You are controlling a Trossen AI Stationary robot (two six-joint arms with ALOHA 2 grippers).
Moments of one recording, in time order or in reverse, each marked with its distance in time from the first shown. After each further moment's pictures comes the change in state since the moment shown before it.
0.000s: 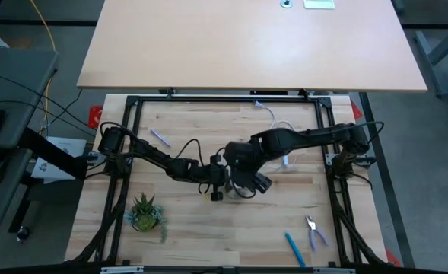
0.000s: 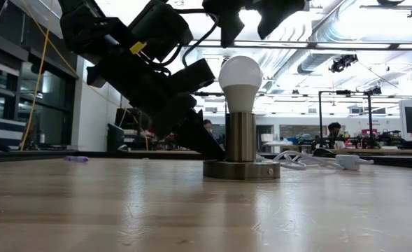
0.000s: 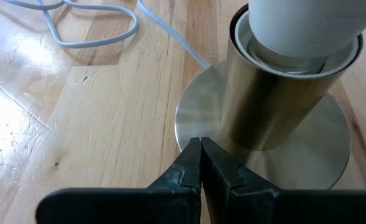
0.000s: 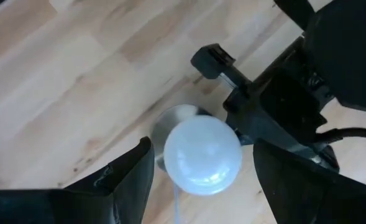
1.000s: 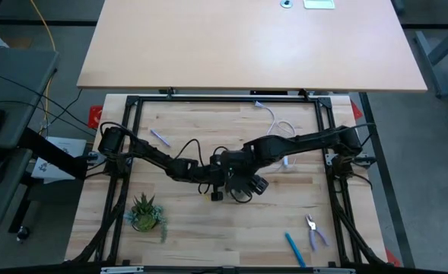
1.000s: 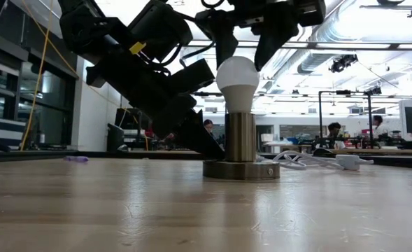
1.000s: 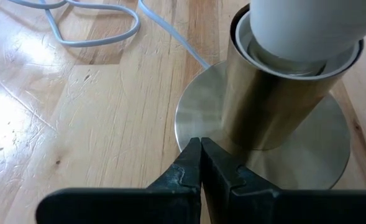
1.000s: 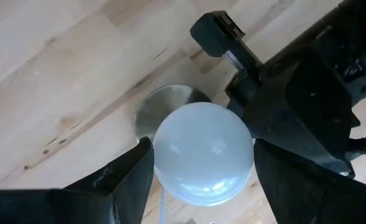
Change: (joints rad) left arm -0.001 0.000 -0.001 0.001 -0.008 -0.003; right arm 0.014 0.083 -0.005 0.002 0.101 -0.075
